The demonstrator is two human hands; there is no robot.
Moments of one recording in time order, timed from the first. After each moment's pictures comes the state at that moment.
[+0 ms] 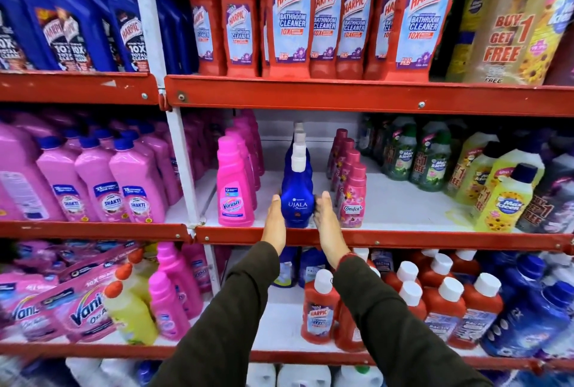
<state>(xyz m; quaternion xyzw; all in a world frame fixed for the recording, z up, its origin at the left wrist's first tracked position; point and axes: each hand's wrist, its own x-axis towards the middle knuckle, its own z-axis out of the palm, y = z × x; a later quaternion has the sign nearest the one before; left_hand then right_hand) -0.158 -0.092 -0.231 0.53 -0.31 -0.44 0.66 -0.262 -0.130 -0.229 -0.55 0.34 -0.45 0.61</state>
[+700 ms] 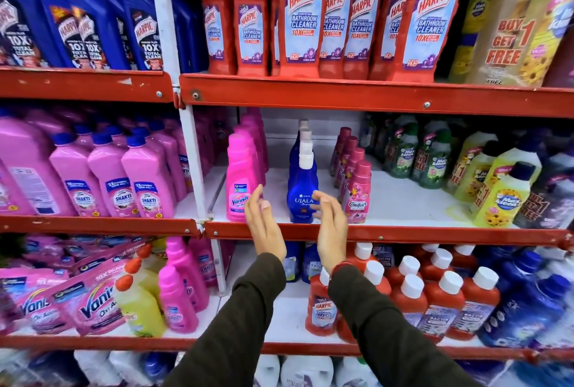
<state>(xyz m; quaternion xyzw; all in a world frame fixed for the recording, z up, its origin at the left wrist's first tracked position) -0.168 -0.056 -0.240 0.55 -0.33 -0.14 0.75 -0.267 -0.098 -0.236 -0.56 0.35 -0.58 0.48</state>
